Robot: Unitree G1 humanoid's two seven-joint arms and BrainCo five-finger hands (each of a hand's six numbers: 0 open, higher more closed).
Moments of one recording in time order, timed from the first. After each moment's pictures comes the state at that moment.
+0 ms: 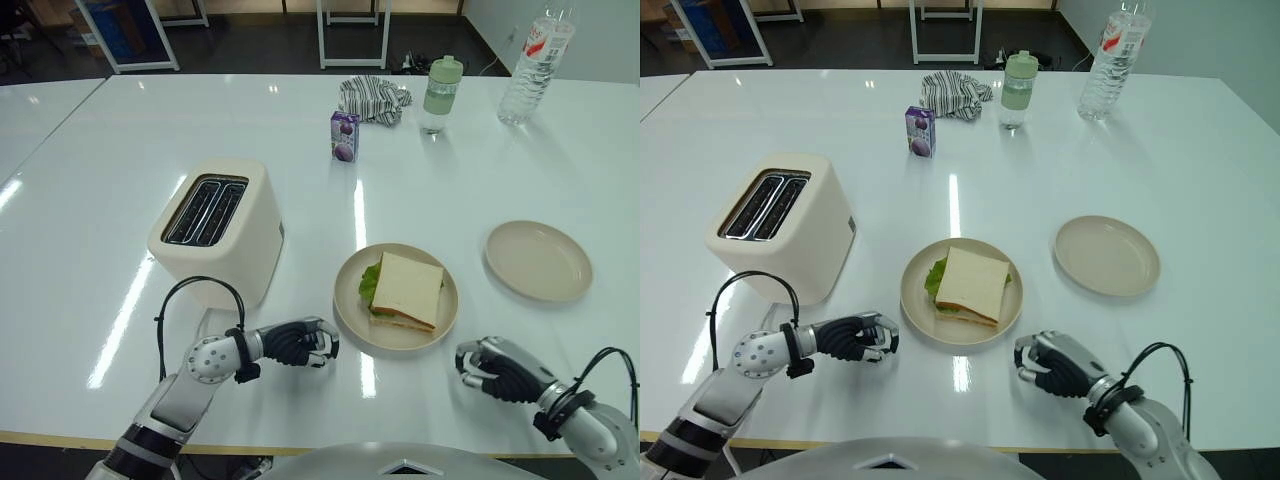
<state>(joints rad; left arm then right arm) 0.12 0.64 -0.35 -0.16 0.13 -0.13 -0.71 0.58 -0.74 0.14 -0.35 -0.45 -0.26 0.29</state>
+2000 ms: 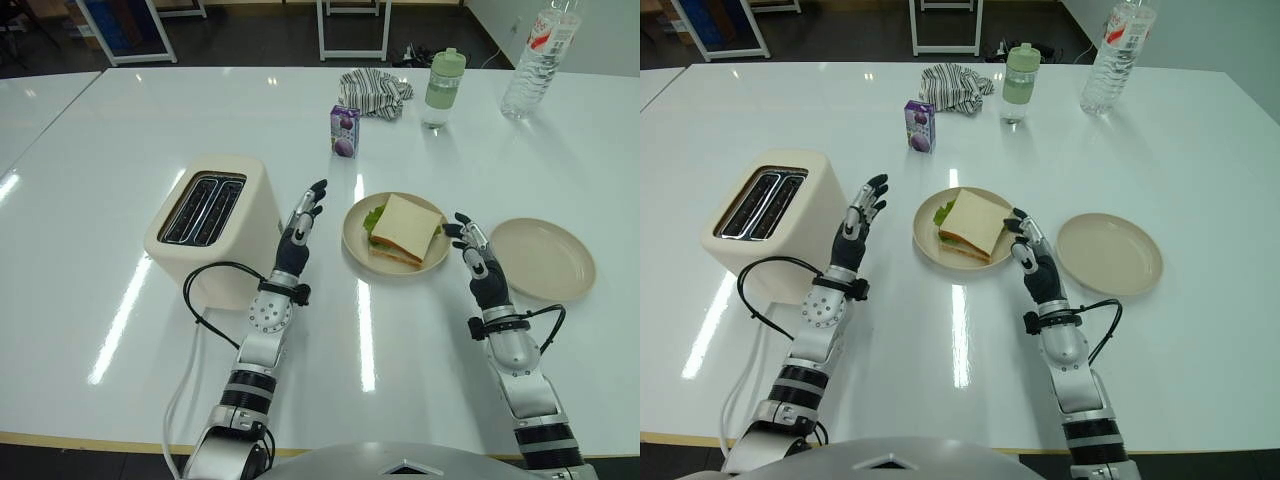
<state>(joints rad) -0.19 0.06 -0.08 0.31 -0.01 -0.42 -0.05 0.08 -0.24 0.09 -0.03 -0.18 -0.24 -0.10</state>
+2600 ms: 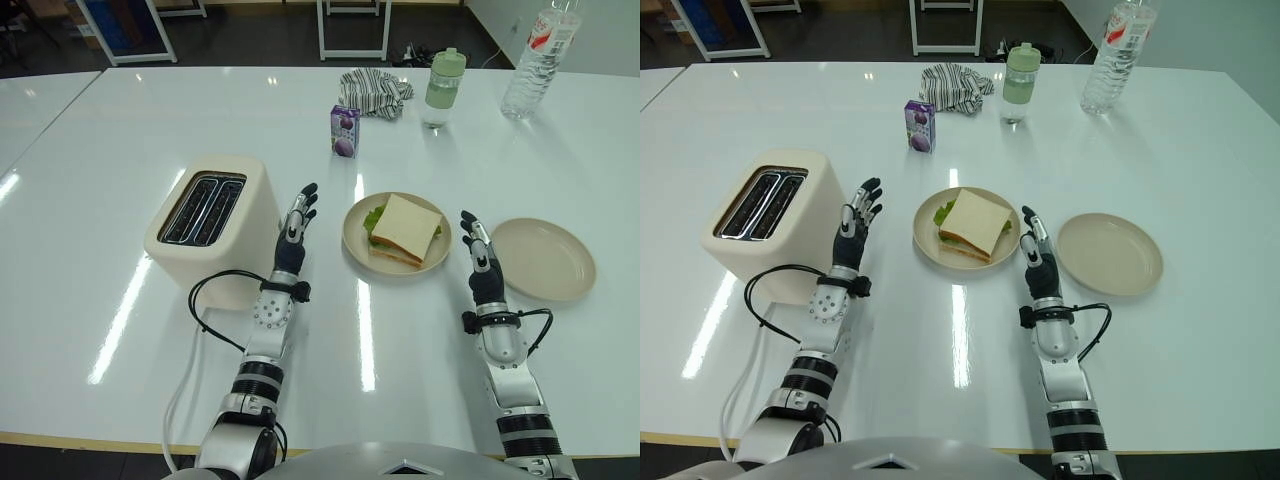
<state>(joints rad) -0.24 0.02 -0.03 0.46 -0.02 -0.49 -0.07 0.05 -0.15 0.04 0.06 -0.16 -0.26 -0.10</state>
